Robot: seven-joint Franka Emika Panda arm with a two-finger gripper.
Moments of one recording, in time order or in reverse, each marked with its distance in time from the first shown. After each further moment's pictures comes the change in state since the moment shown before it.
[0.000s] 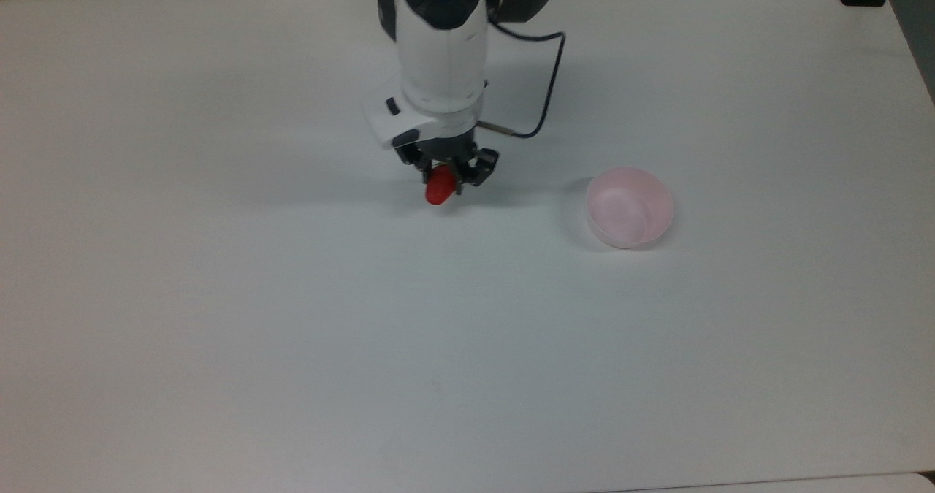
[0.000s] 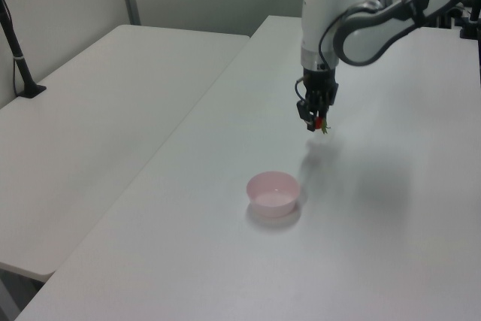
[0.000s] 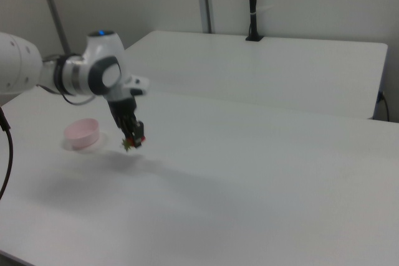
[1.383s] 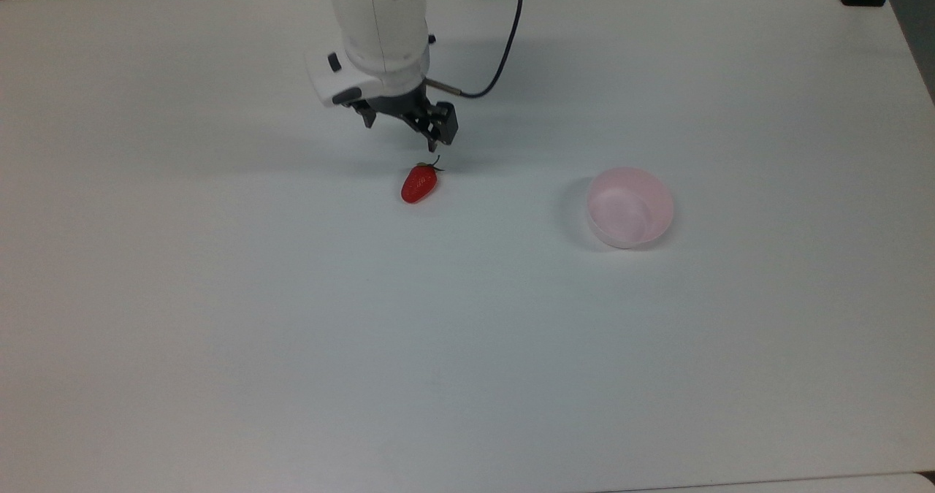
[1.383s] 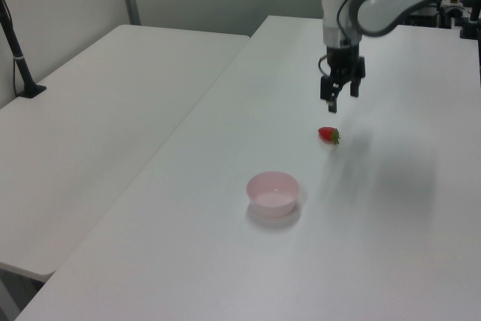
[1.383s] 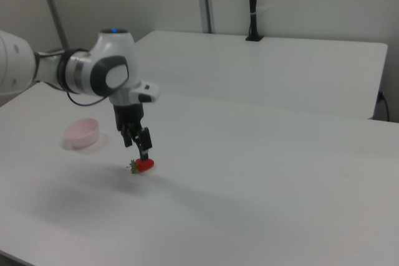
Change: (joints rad) arm -0.052 -0.118 -0.059 -0.112 0.055 -0.111 -0.067
